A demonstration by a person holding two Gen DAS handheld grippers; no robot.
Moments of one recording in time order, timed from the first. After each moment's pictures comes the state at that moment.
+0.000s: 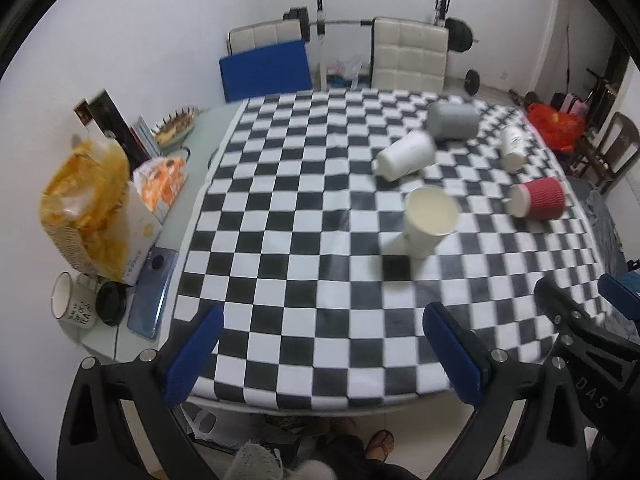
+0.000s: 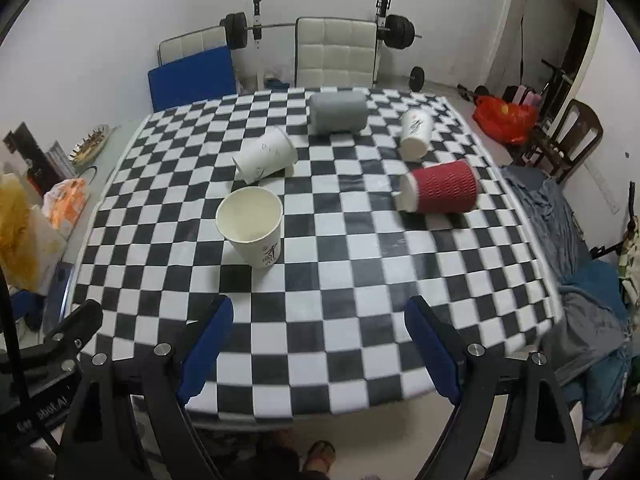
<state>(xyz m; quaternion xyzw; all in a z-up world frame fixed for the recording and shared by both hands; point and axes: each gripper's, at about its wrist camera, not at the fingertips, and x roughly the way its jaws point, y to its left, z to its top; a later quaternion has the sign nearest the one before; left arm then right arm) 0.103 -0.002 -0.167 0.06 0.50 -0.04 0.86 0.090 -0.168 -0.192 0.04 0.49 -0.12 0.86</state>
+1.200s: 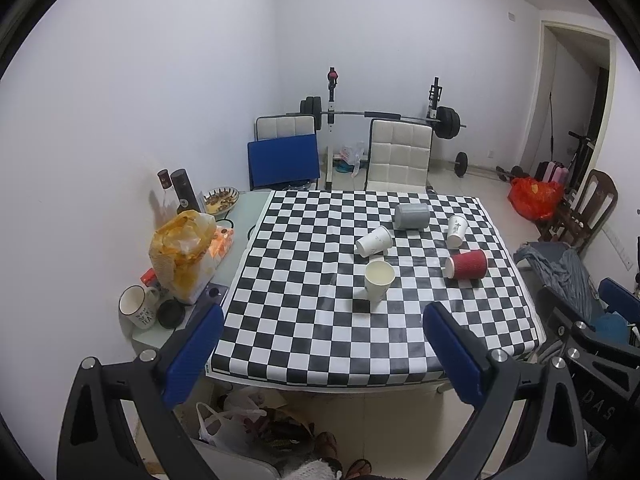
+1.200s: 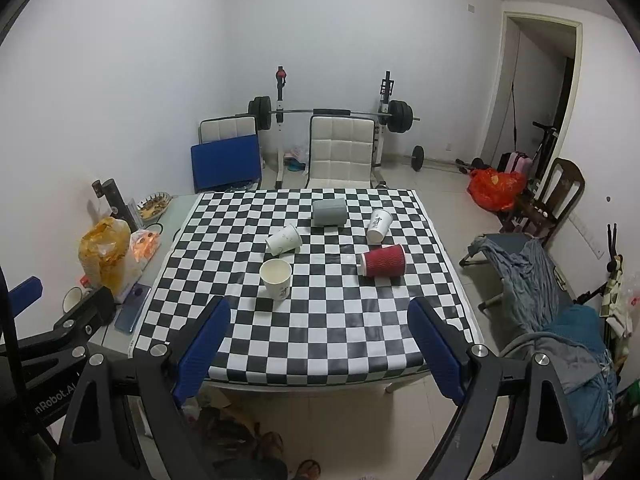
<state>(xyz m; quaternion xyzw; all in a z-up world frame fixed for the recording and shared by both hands) -0.045 0.011 0.005 0.02 0.37 -0.03 0.93 -0.099 -0.153 0.039 0.01 0.37 -0.10 0.92</state>
